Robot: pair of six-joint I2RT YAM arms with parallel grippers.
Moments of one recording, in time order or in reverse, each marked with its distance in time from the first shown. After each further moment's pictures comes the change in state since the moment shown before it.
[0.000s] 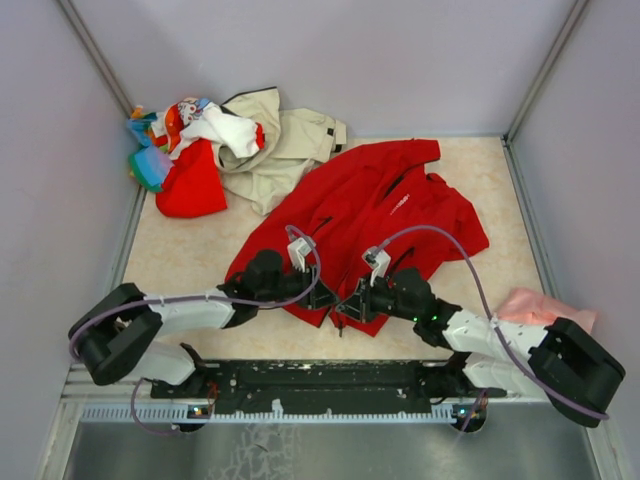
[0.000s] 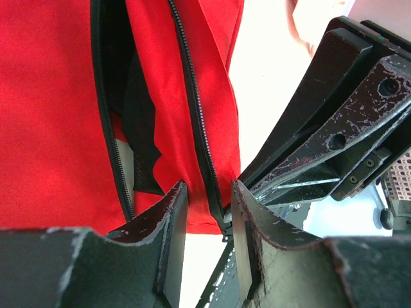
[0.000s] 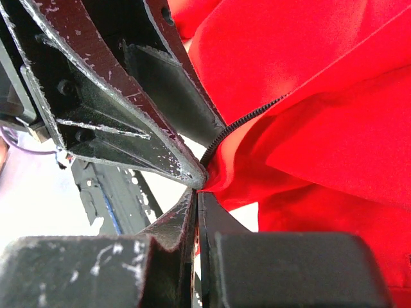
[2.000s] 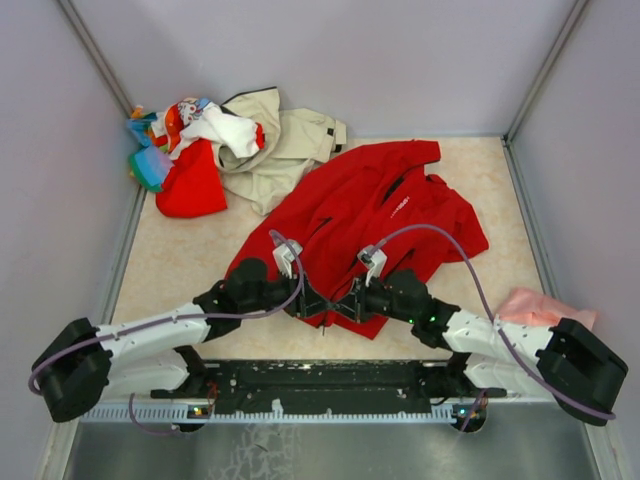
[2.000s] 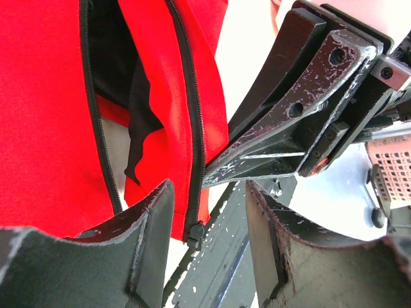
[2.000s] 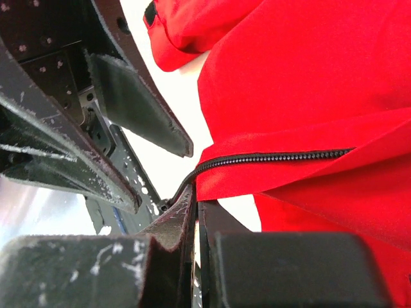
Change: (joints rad) left arm -0.027 -0.257 -0.051 -0.168 -0.056 -0.019; right arm 0.072 -0.010 0.032 -0.017 0.082 0.003
